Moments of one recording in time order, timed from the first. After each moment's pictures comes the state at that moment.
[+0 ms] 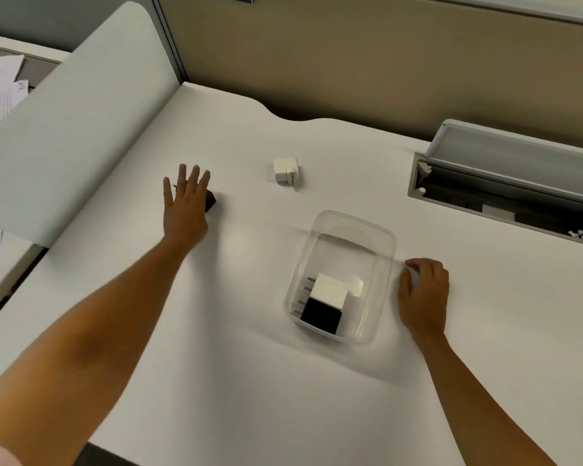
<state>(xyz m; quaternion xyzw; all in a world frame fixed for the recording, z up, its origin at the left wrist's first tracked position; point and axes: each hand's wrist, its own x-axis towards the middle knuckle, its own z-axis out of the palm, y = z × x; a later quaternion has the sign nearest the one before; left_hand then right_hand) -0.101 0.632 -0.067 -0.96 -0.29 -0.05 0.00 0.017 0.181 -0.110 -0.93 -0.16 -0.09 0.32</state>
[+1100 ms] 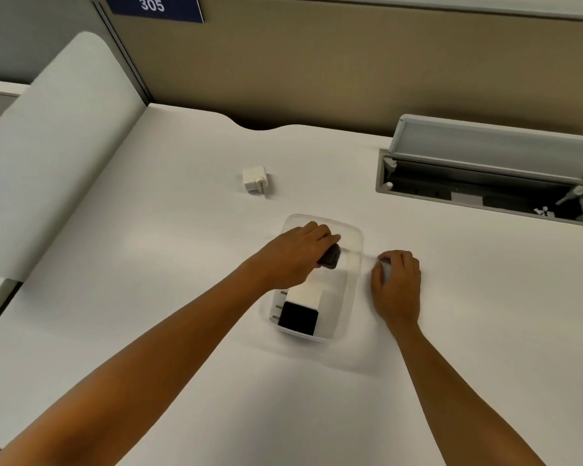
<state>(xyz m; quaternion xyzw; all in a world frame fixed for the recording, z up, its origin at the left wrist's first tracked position) -0.042 0.412 0.008 -0.98 0.16 0.05 -0.10 0.020 0.182 -0.116 -0.93 -0.13 -0.09 0.34</state>
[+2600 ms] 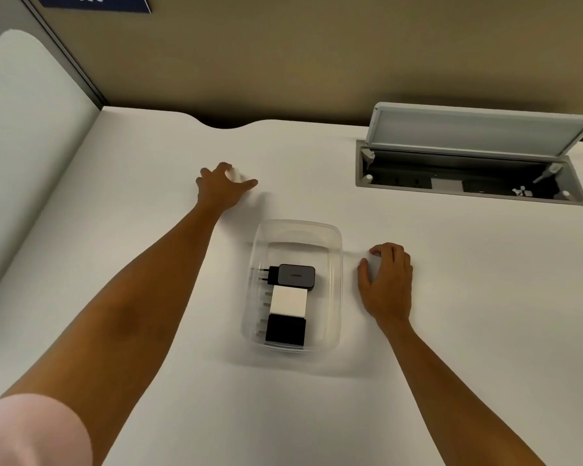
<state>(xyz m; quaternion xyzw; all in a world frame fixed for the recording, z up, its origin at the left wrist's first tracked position) 0.082 0.546 -0.048 -0.89 -0.34 0.06 -0.28 0.028 0.184 -0.124 -0.94 -0.09 -0.10 0.31</state>
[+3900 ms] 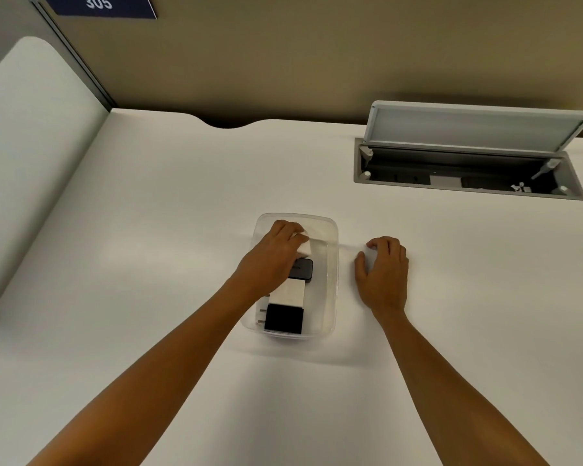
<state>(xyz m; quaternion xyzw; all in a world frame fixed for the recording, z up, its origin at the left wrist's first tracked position) -0.038 0.412 -0.034 -0.98 0.06 0.04 -0.17 0.027 0.184 -0.121 -0.94 -0.09 -0.10 0.32</state>
